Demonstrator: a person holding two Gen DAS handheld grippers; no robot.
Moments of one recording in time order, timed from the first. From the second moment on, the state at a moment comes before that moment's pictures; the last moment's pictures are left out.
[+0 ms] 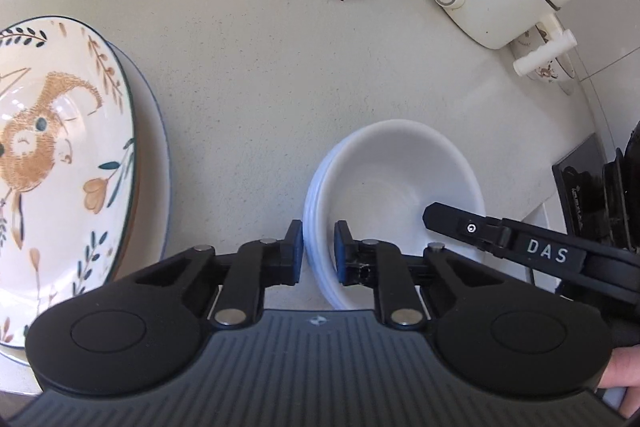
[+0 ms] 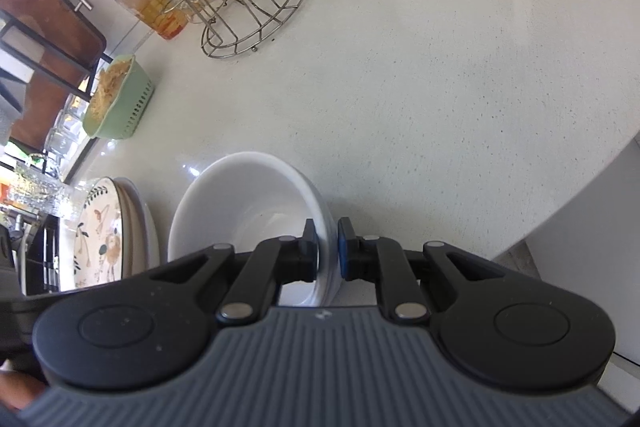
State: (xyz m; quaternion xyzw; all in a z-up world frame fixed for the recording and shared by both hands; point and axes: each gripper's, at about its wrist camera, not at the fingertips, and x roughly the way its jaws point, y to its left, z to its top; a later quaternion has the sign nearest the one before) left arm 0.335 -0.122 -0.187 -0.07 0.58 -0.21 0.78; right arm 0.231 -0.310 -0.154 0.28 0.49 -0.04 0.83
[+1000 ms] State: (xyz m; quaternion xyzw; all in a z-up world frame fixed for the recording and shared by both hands) left arm 0.308 -0.031 -0.084 -0.12 0.53 -0.19 0.82; right arm 0.214 -0.235 -0.069 0.28 0.42 -0.01 0.86
